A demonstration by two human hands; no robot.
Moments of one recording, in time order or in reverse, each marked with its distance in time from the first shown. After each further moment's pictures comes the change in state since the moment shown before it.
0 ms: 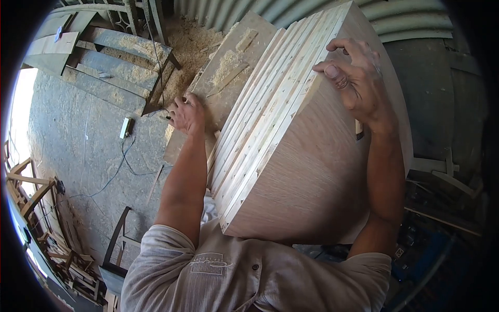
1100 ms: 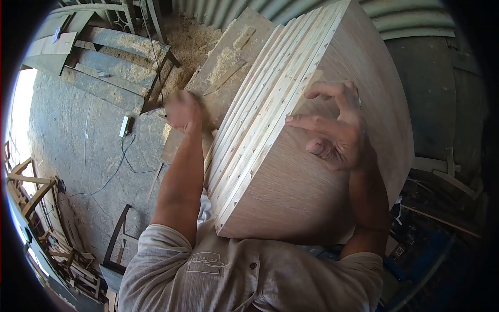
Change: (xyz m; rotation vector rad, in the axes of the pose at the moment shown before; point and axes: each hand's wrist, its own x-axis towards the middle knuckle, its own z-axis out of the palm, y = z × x) left_hand 0.000 0.002 0.000 0.013 0.003 -0.005; right_hand -0.037 -0.043 0.012 0.272 0.084 -0.200
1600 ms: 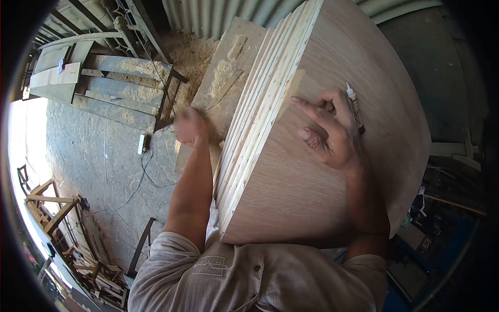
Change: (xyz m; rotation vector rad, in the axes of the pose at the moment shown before) left_hand -0.004 0.002 0.001 0.030 0.022 0.019; right_hand -0.048 0.010 0.022 0.078 0.150 0.337
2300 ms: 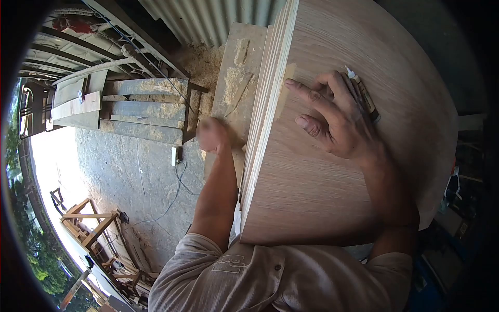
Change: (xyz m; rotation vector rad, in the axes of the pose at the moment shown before) left_hand -0.002 0.002 0.001 0.048 0.003 -0.022; right_hand -0.003 0.002 0.009 -0.075 0.069 0.032
